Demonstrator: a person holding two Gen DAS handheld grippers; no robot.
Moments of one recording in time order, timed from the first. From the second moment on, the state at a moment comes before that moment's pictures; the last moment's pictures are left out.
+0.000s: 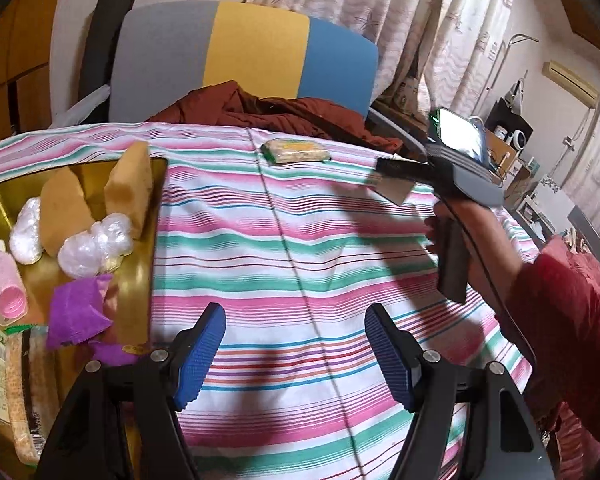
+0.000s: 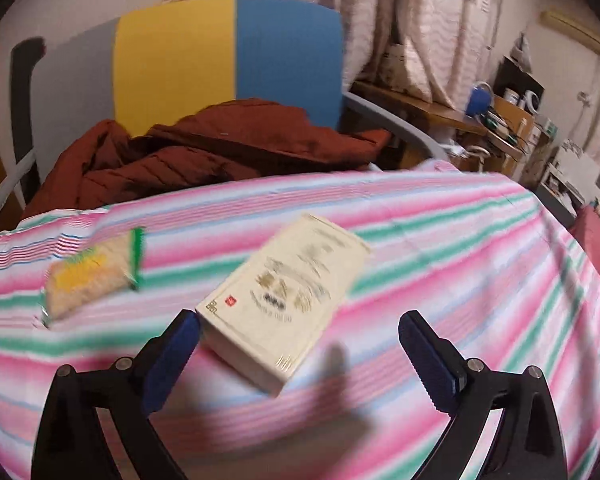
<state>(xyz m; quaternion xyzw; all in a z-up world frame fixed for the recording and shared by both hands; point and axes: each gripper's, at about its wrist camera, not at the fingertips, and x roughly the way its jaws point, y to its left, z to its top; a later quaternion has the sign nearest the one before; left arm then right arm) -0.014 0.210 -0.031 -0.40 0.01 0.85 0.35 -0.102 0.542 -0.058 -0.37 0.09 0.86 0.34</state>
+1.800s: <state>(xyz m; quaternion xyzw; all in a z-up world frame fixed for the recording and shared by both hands) -0.249 0.438 -0.069 -0.41 0.23 0.80 0.36 -0.054 0.610 -0.082 -0.32 0.19 0.89 0.28</state>
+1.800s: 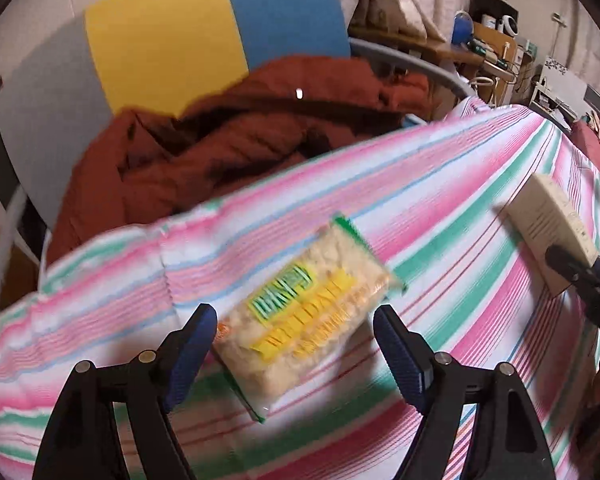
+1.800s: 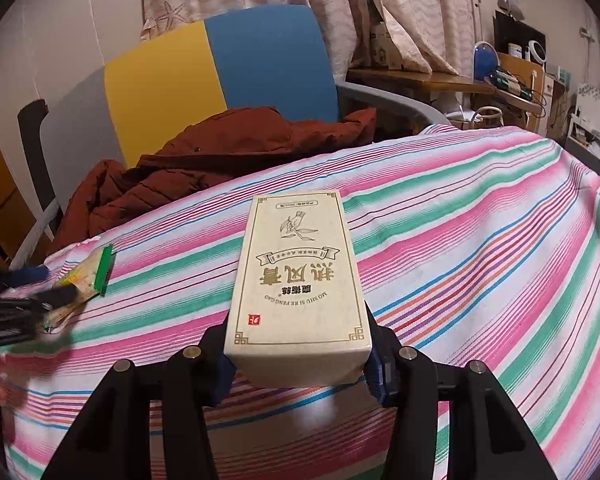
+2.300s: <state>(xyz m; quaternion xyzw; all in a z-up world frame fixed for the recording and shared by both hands) -0.233 0.451 -0.070 -0.39 0.25 0.80 0.37 -0.050 0.614 -0.083 -0.32 0.20 0.88 0.28</state>
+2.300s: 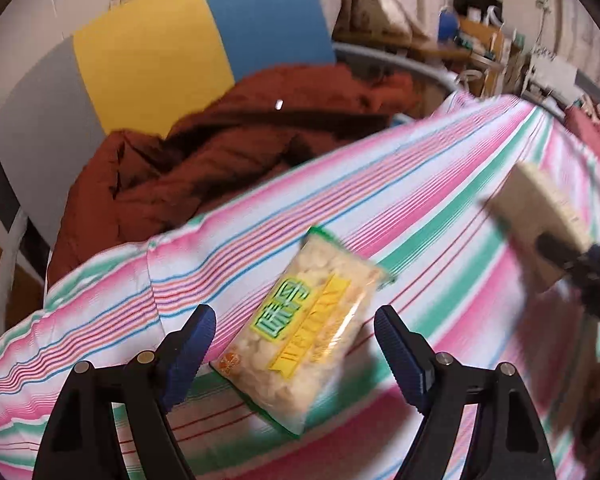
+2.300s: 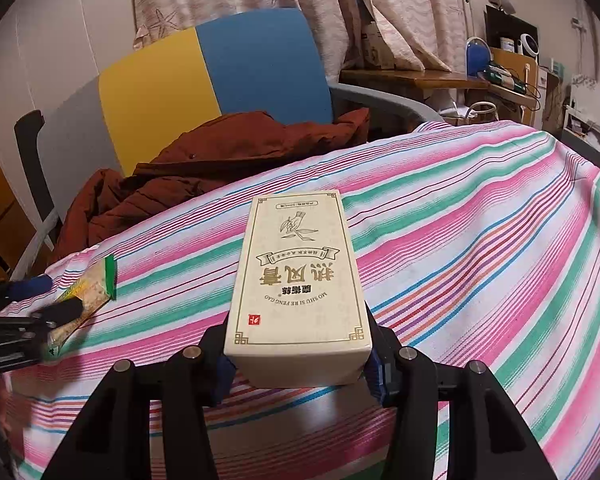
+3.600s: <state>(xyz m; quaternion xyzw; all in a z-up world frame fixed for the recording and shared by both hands) -0.101 0.399 -0.070 -0.32 0.13 0.88 0.34 -0.032 0.577 -0.062 -0.28 0.15 0.90 0.28</state>
